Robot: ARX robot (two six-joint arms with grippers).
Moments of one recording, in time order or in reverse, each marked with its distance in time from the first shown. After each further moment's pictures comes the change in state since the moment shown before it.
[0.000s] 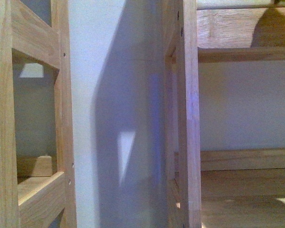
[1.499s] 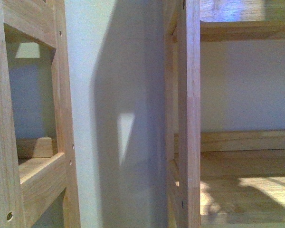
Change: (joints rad) left arm 0.000 0.000 0.000 0.000 0.000 0.000; right arm 0.393 1.255 1.501 -0.407 0.317 0.029
